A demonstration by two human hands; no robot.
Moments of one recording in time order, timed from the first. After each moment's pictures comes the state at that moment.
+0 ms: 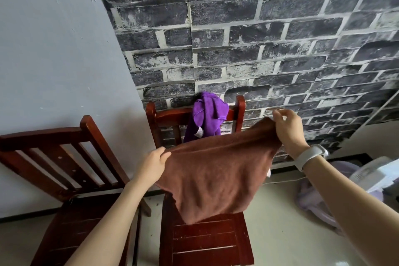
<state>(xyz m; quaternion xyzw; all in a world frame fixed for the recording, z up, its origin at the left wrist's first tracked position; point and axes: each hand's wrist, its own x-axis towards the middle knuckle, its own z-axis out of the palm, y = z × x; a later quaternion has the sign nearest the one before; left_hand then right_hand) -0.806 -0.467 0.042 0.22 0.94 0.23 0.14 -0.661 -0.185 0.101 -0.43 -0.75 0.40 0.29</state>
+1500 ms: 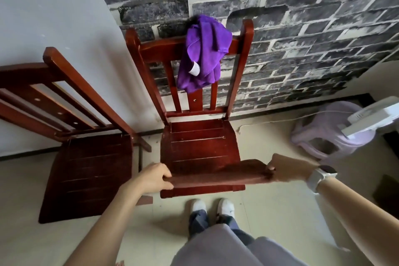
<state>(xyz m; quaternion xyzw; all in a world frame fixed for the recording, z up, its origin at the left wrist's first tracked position) -0.732 -0.527 -0.059 0.32 0.83 0.05 0.45 -0.549 -0.240 -0.033 -0.18 -0.85 0.18 -0.45</state>
